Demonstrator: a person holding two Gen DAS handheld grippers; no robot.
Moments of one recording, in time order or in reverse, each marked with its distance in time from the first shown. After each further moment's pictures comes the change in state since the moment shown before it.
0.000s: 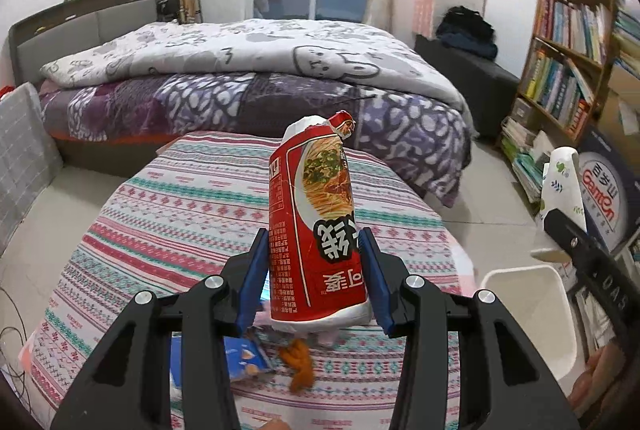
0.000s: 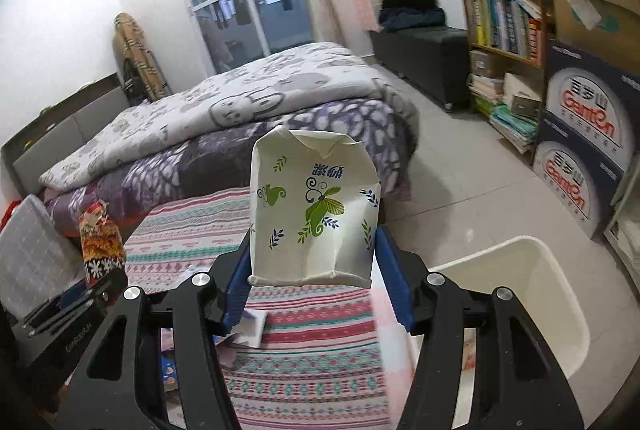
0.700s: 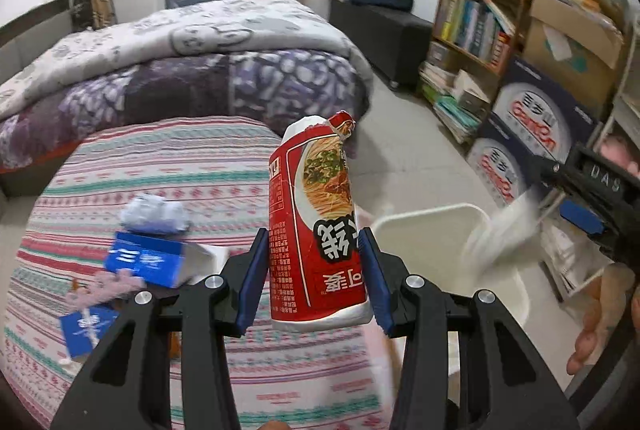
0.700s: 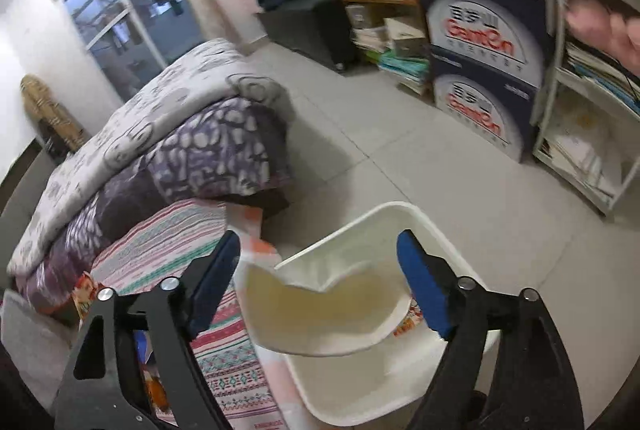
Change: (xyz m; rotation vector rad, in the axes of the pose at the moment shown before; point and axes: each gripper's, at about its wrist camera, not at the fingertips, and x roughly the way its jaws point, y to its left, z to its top) left arm 0.006 -0.129 -0.034 0.176 0.108 -0.224; right arm -0.021 -0.145 0.010 0.318 0.087 -0.238
